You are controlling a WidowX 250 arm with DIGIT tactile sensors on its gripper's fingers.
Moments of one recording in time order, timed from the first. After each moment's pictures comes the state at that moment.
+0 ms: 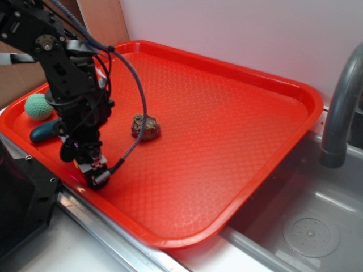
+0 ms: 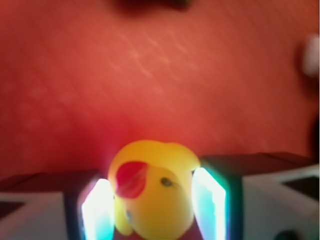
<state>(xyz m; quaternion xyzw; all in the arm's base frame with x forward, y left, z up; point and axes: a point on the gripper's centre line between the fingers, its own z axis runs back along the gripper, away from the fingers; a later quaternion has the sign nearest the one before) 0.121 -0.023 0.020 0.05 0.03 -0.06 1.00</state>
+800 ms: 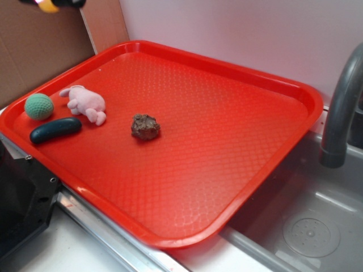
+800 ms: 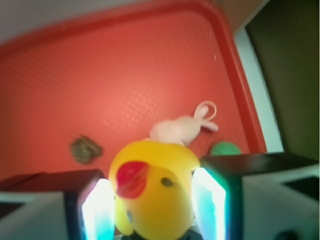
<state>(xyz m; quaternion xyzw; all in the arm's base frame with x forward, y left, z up) 0.186 0.042 0.200 0.00 -0.06 0.14 0.99</state>
